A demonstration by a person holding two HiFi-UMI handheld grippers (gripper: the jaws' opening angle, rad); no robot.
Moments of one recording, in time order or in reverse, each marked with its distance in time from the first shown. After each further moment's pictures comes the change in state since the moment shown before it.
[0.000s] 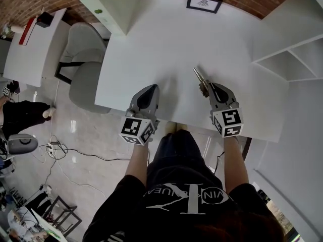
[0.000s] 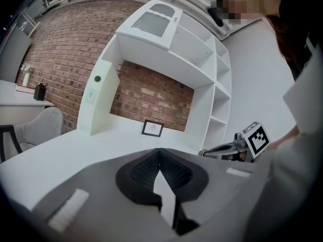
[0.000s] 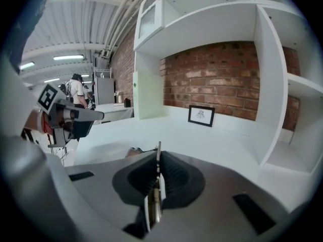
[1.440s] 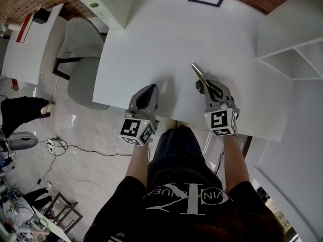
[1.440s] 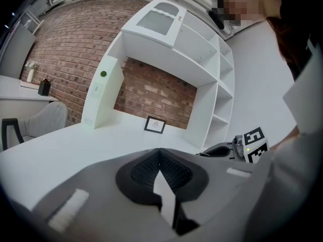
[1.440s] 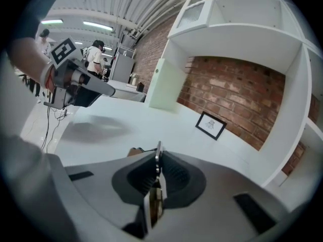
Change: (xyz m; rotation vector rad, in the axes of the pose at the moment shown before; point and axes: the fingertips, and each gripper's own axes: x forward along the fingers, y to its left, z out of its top) left arm -0.006 0.005 -0.017 -0.036 0.017 0.023; right arm 0.020 0.020 -0.014 -0.396 0.064 -0.029
